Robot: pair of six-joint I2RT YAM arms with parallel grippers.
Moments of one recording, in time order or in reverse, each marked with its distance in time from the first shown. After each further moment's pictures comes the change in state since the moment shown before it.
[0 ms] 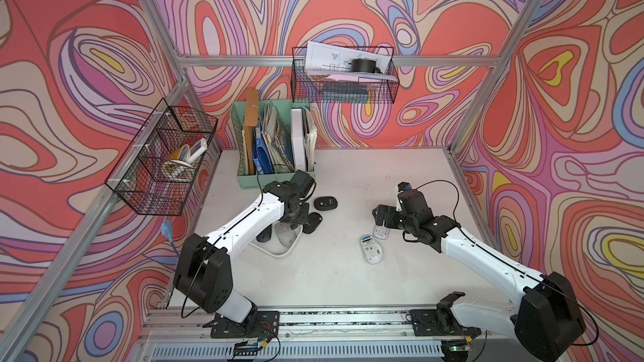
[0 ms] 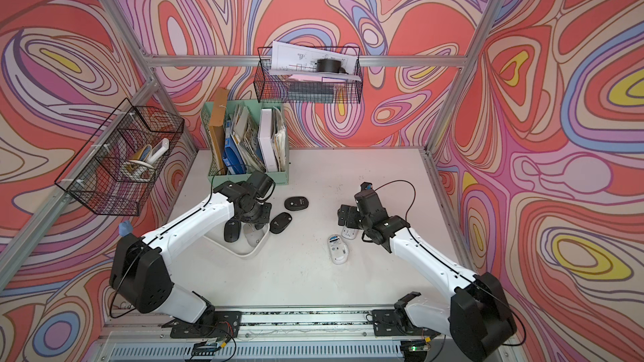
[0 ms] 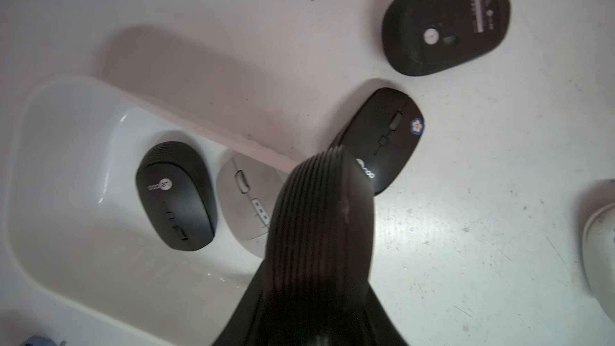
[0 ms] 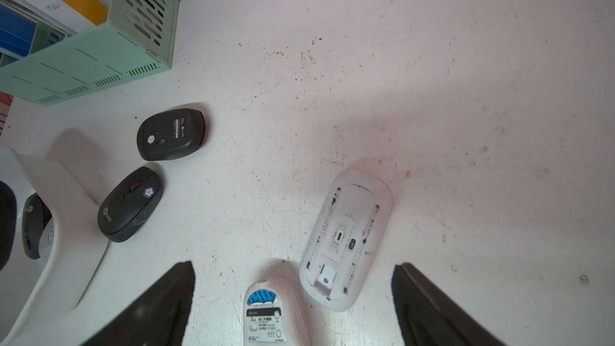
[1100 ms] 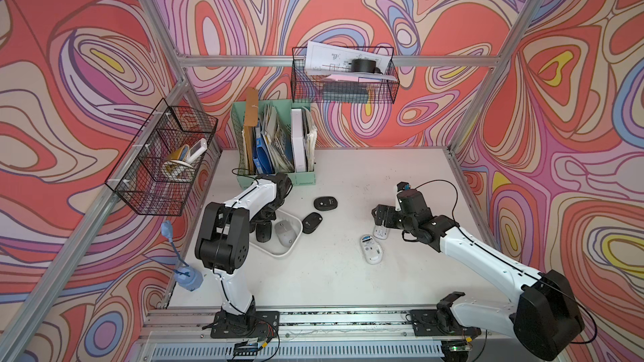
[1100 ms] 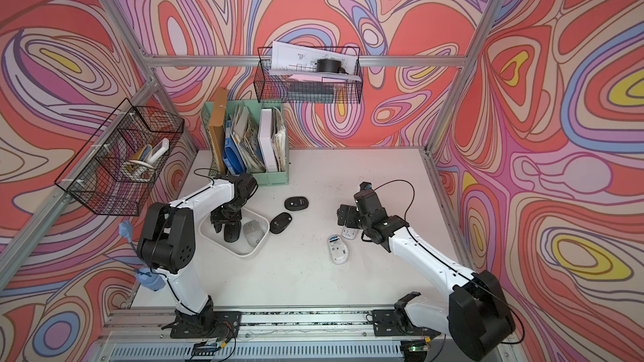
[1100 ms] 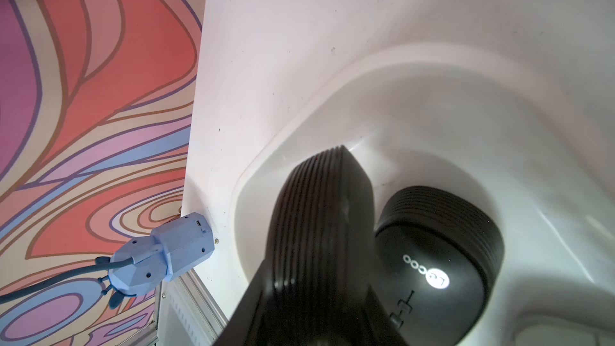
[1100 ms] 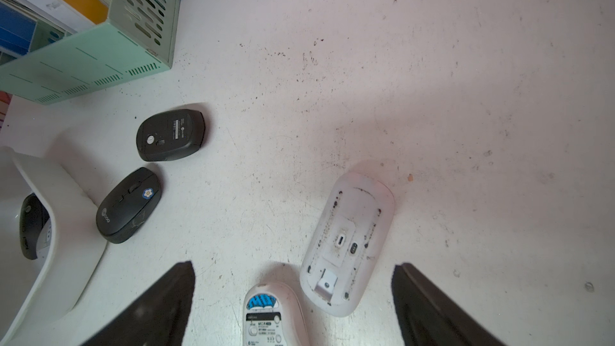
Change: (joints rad) left arm 0.264 0.324 0.050 -0.161 -0.433 -0.226; right arm 0.000 0.013 0.000 0.014 -0.002 -0.007
